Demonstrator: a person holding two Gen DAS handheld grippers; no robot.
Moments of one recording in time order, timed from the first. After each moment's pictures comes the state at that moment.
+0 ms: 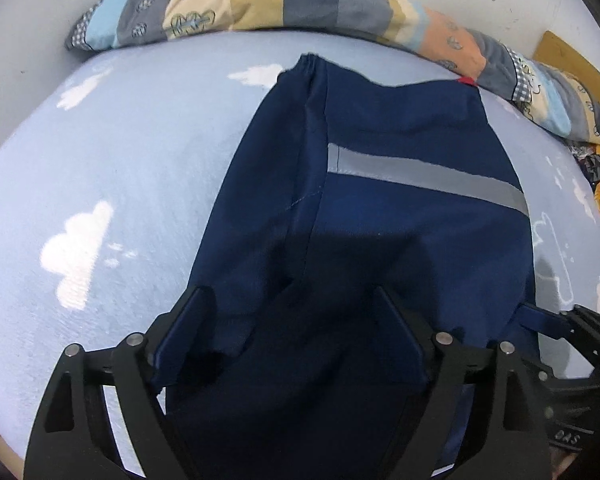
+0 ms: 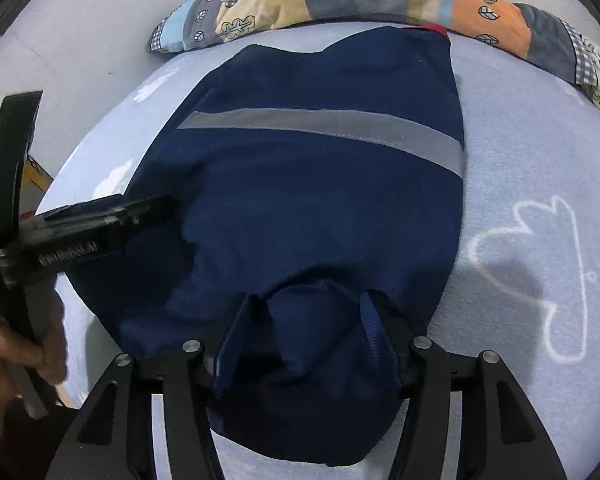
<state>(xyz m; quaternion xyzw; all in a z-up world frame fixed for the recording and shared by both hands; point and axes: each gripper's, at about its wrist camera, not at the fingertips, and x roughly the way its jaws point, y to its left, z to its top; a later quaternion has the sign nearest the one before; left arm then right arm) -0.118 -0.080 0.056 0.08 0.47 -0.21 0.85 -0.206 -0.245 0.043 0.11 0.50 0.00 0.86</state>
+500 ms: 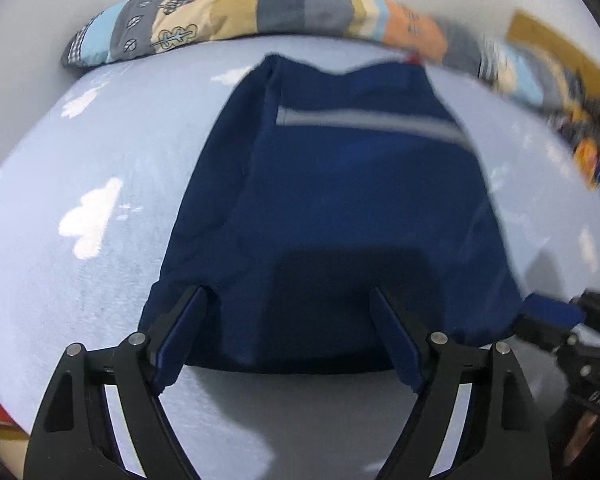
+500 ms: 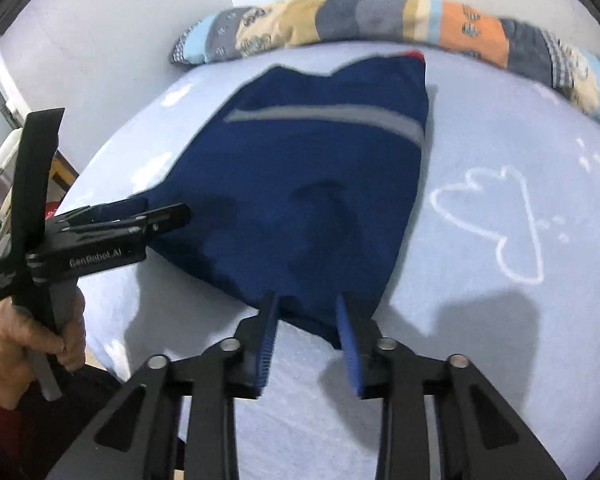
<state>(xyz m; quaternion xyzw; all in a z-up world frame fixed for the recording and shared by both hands) -0.182 -0.081 0.060 0.14 0.46 -0.23 0.85 -0.284 -0.242 0.069 0.12 0.47 0.01 0.87</state>
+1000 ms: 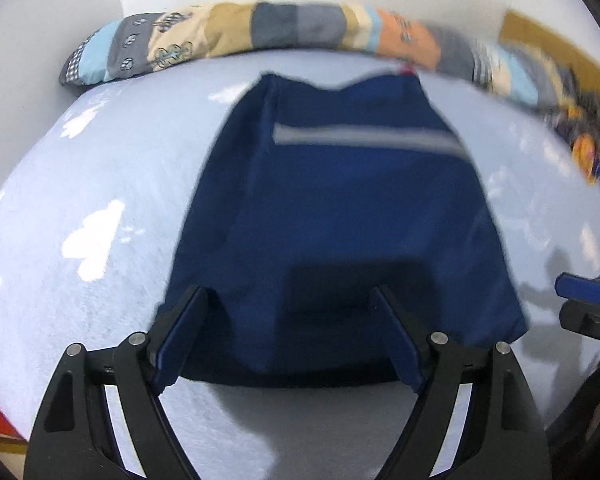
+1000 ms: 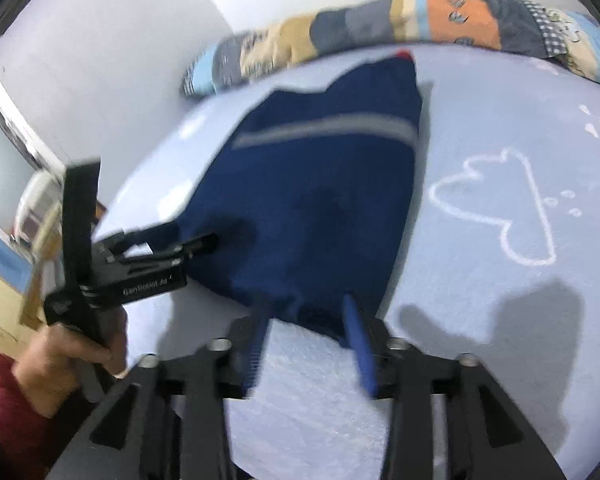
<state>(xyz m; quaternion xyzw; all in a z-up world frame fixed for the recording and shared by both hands) -0.178 -0.066 0.081 0.09 0.43 -0.24 0.86 -0.303 -0.276 0.081 0.20 0.42 0.04 0.88</state>
